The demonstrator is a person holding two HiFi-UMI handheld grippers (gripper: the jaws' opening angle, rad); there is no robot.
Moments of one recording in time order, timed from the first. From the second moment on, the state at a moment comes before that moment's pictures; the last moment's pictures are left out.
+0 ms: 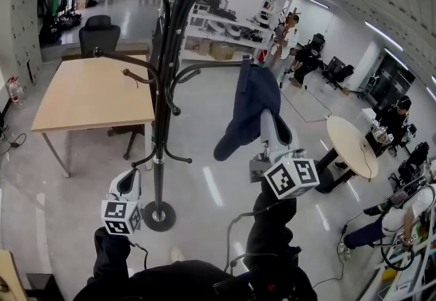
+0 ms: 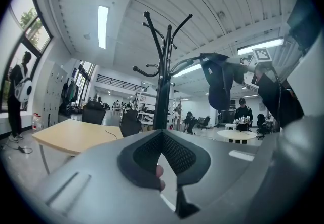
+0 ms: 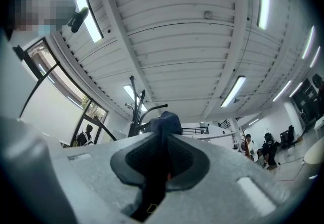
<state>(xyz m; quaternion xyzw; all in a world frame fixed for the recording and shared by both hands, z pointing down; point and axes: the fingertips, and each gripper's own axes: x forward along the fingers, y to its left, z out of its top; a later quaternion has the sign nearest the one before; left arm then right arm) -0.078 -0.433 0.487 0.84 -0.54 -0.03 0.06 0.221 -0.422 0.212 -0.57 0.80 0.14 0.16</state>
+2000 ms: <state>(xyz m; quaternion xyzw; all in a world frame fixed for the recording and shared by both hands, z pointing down) -0.086 -0.368 0.484 0.86 -0.51 -0.02 0.04 0.198 -0.344 0.321 -0.60 0.78 0.10 0.11</state>
